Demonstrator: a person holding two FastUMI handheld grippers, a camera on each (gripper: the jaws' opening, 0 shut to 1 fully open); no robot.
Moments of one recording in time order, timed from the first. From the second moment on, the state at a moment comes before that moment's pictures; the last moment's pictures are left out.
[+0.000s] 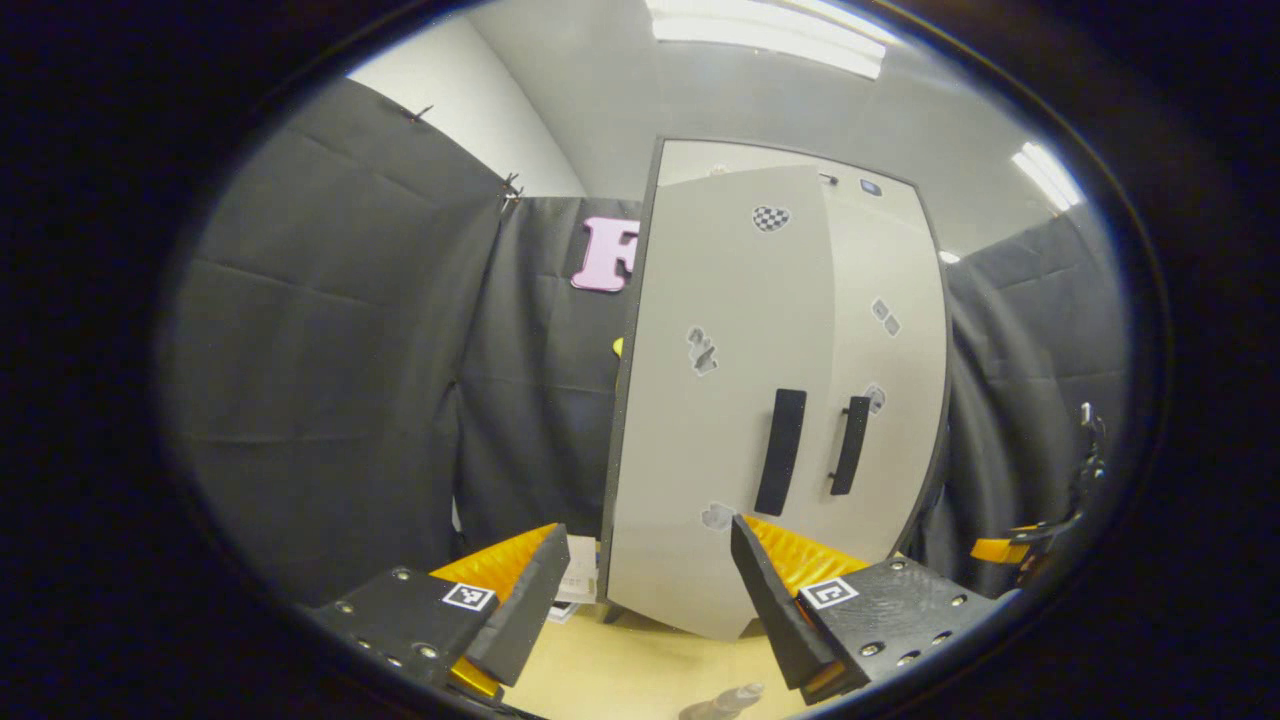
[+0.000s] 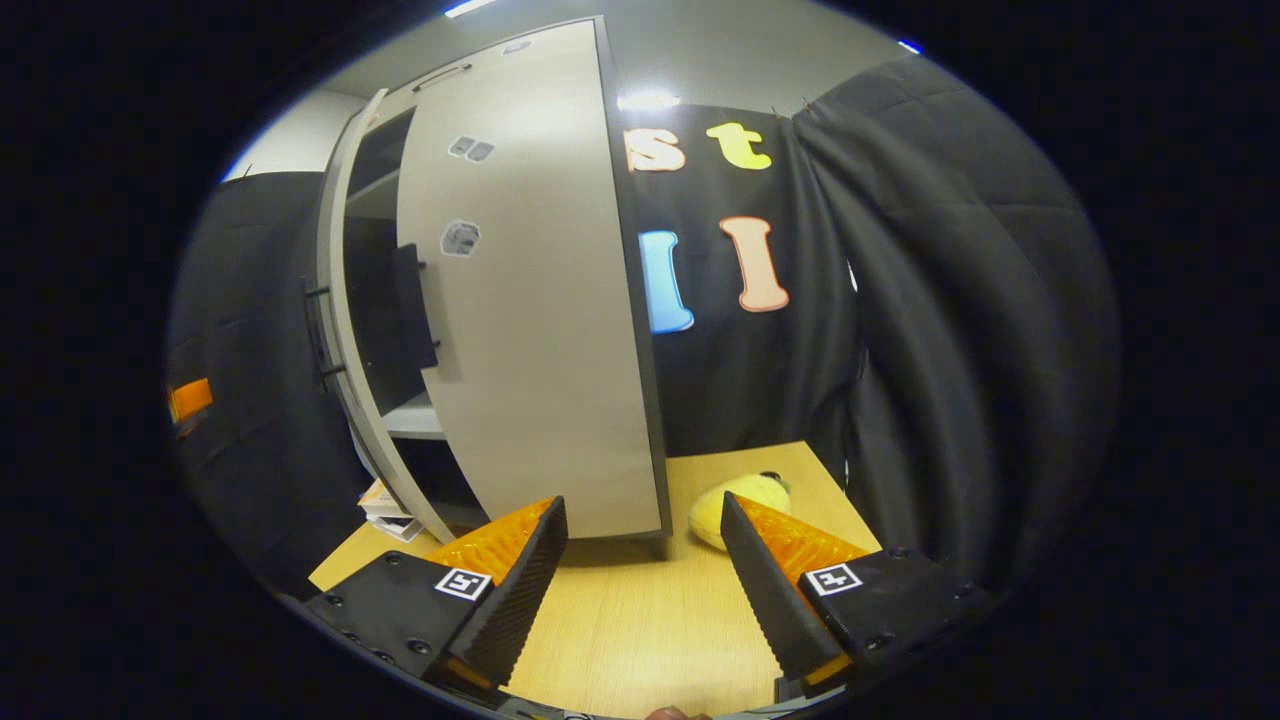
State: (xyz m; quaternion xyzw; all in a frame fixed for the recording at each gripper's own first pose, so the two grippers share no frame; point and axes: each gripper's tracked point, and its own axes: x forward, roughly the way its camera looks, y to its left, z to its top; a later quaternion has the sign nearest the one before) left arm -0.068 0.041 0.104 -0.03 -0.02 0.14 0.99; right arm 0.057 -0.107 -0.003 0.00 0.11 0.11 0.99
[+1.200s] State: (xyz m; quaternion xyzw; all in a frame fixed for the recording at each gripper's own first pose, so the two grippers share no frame) left arm -0.059 0.139 0.126 -0.02 -0.09 0.14 0.99; right arm 0.054 -0.022 0.110 -0.04 -0.02 0.08 1.00
